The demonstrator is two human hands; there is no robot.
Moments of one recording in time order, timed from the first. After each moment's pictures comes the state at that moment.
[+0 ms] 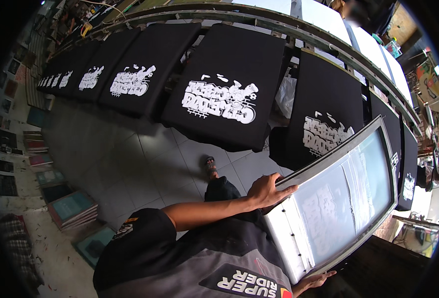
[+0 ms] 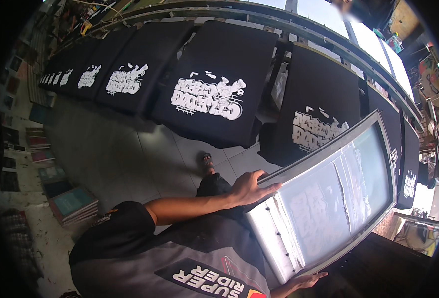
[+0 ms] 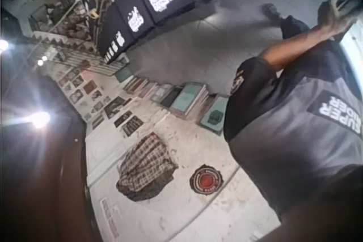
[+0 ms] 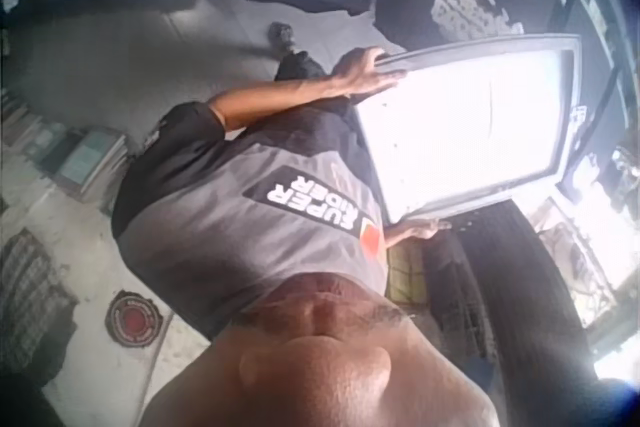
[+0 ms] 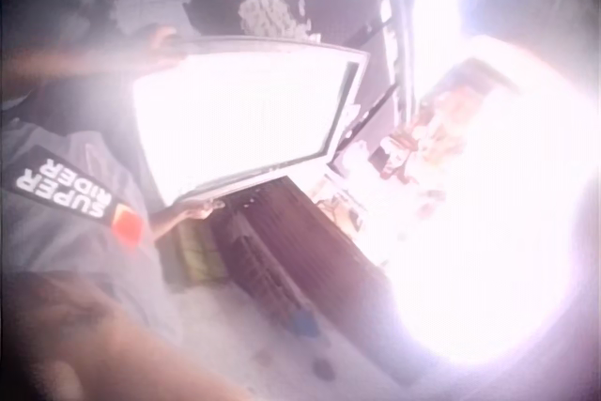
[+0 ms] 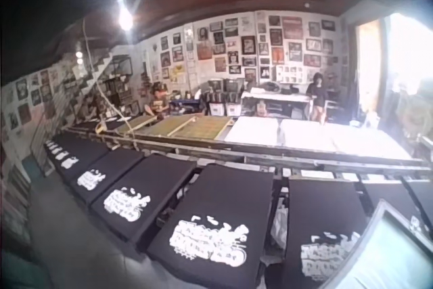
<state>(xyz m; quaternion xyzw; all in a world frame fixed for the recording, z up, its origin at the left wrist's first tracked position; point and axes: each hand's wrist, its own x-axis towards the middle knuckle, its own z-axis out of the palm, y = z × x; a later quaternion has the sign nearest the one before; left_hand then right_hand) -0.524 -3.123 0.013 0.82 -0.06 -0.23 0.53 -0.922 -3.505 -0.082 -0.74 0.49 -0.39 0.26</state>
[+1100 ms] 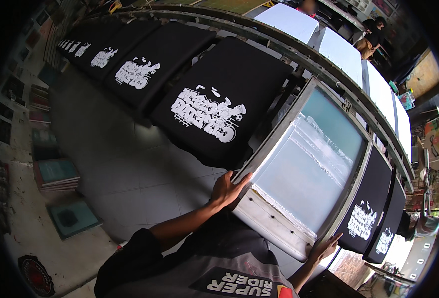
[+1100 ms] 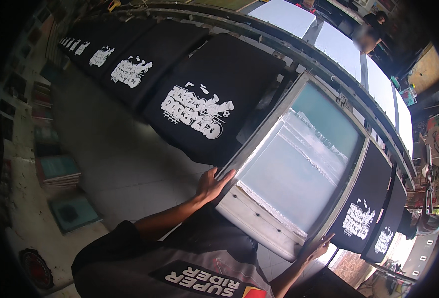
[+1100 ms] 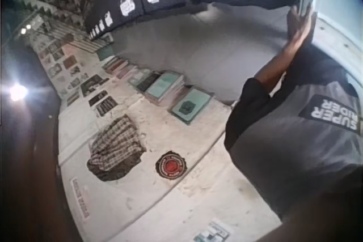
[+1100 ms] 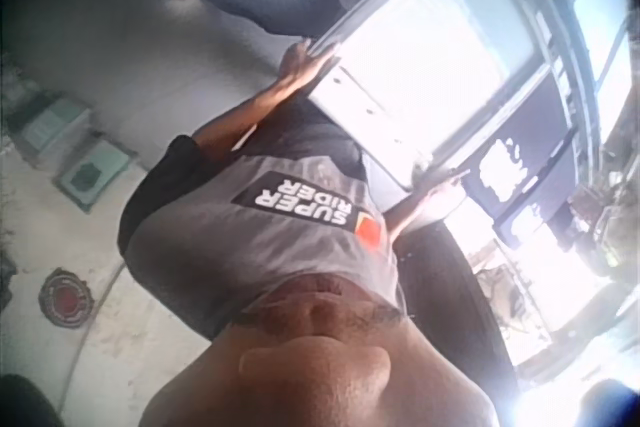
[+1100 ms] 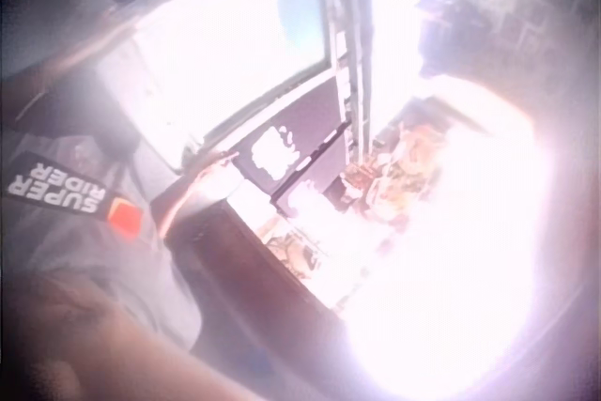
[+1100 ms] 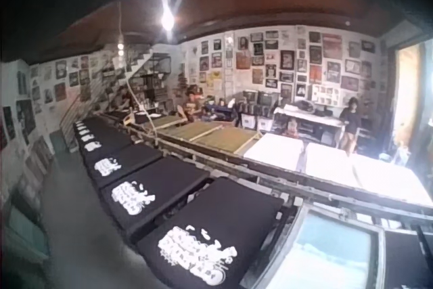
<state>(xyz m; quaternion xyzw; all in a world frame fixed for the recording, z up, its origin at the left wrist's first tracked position) -0.472 -3.151 -0.008 0.82 0.26 -0.06 0.52 -0.535 -3.604 -0.010 -0.73 0.39 -0.28 0.48</state>
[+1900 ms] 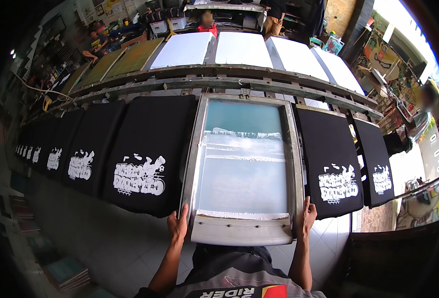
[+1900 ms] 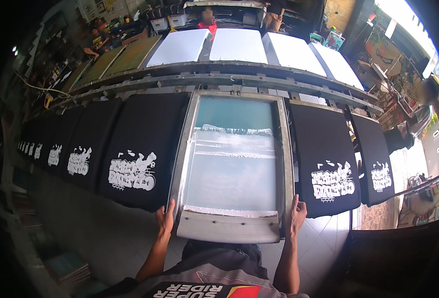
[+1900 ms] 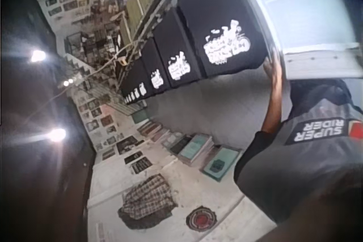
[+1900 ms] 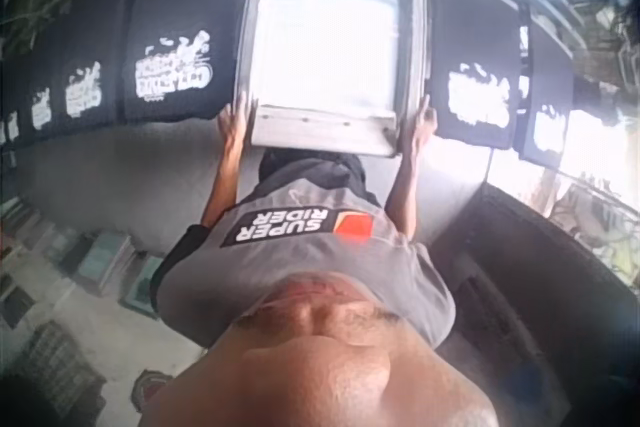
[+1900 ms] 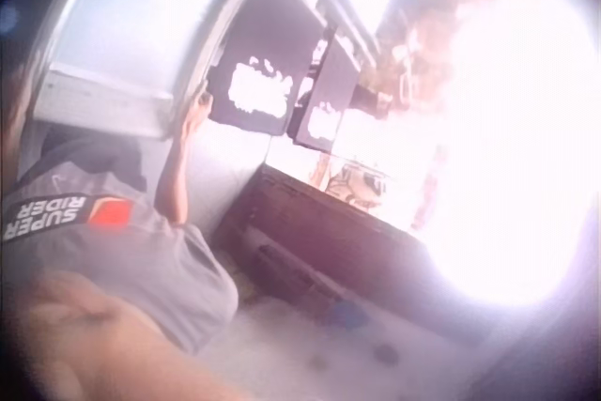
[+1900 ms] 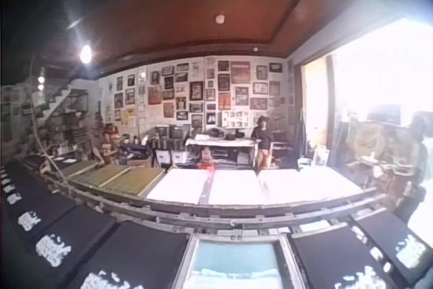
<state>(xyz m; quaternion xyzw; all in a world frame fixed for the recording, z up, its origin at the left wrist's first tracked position) -0.452 -3.181 0.008 0.84 0.26 0.03 0.48 -0.477 -3.635 0.019 -0.74 0.42 -0.18 0.49</state>
